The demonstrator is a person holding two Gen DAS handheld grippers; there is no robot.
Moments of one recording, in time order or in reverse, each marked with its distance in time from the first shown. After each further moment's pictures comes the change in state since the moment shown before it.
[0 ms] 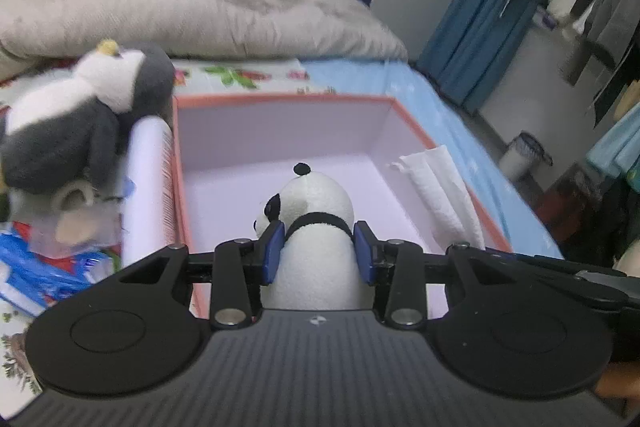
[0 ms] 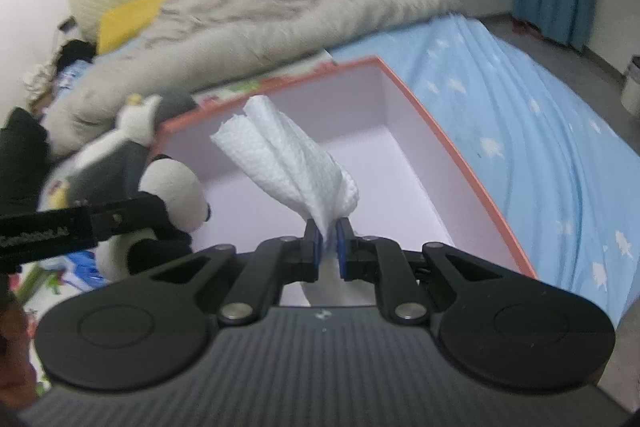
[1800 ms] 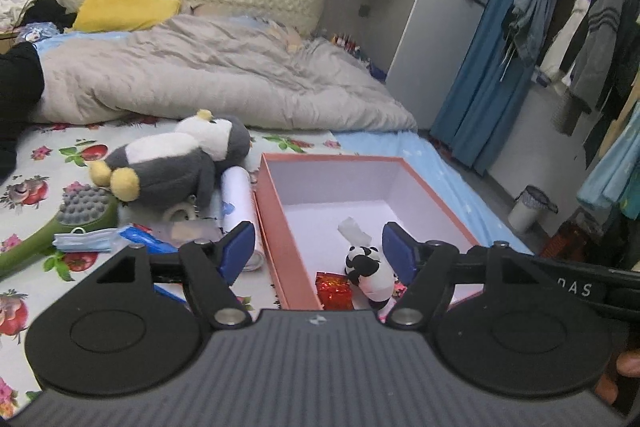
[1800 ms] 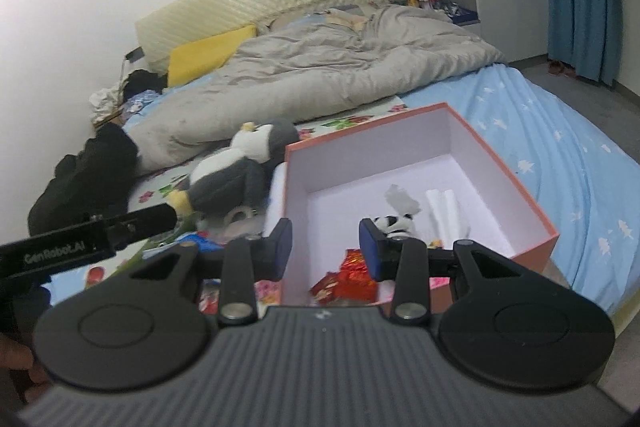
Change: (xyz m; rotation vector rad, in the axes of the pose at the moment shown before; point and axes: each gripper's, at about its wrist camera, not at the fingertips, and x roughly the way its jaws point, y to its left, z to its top) left arm -0.228 0.029 -0.080 0.000 -0.266 0.059; right arm -0.154 0.076 -0.050 -0.043 -0.162 0.166
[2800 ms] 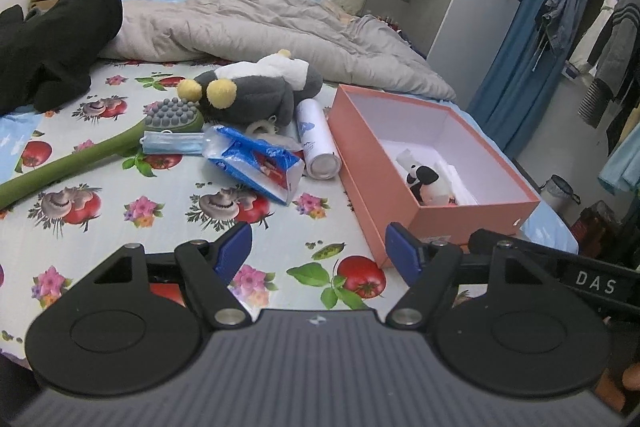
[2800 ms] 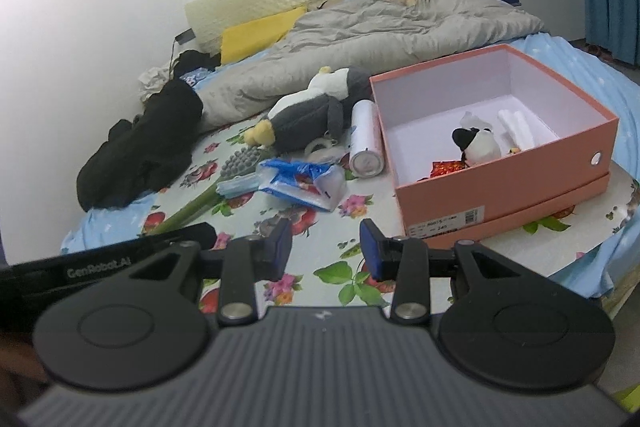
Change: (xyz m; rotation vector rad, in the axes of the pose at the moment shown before) left arm -0.093 0.073 -0.122 -0.069 0.054 0.093; right arm -0.030 0.073 -0.120 -0.013 0.014 0.126
